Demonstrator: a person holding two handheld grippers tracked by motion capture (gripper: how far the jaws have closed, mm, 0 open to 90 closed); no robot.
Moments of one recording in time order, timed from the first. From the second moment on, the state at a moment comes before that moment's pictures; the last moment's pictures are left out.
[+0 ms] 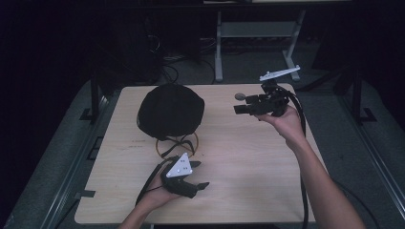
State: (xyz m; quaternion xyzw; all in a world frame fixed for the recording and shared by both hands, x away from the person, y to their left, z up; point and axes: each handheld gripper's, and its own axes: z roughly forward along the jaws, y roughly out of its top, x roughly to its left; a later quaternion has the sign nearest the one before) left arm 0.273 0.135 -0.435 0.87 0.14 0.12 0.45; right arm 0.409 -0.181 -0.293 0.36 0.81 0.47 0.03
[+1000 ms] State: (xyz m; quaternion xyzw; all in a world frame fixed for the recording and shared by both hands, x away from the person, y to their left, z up) left arm 0.272 0.134 -0.435 0.87 0.14 0.12 0.45; right arm 0.389 -0.216 -0.339 0.39 0.80 0.46 0.01
